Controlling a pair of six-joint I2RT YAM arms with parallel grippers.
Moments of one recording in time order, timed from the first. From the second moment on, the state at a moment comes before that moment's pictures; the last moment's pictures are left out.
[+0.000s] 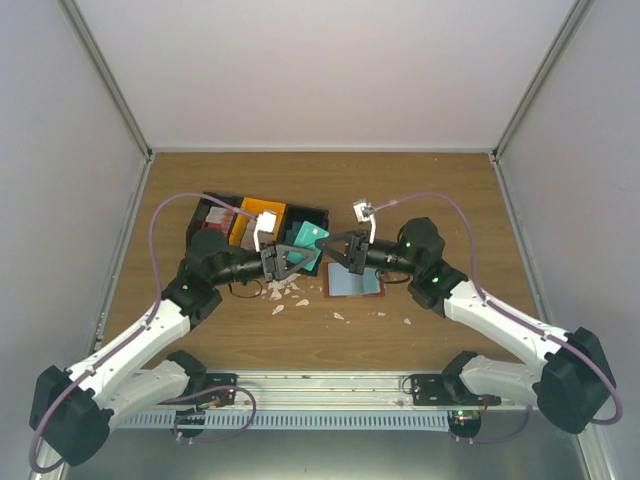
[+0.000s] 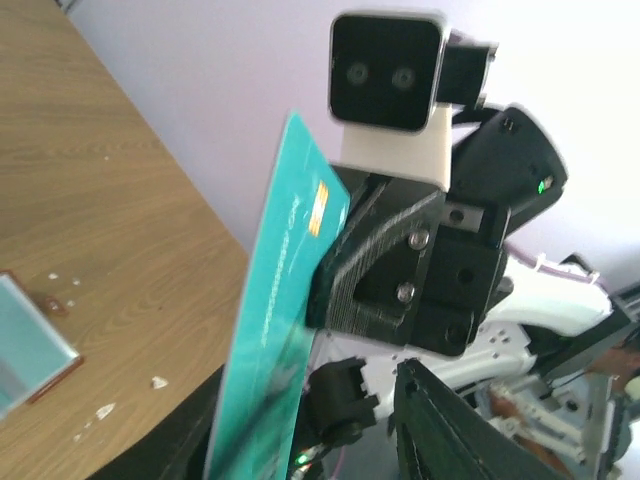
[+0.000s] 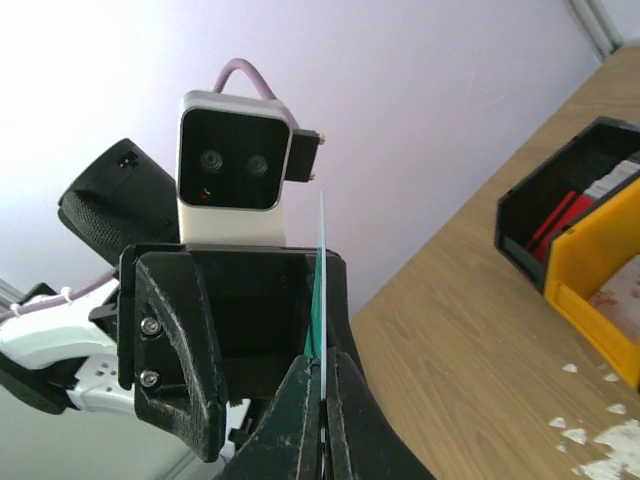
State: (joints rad) left arm -0.56 0.94 0.63 0.28 0.74 -0.89; right arm 0.69 1.14 0.71 0.46 -0.66 0.78
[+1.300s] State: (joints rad) left arm -0.58 0.94 0.54 0.14 0.67 -0.69; right arm 0.56 1.09 0.77 -0.25 -0.47 0.38
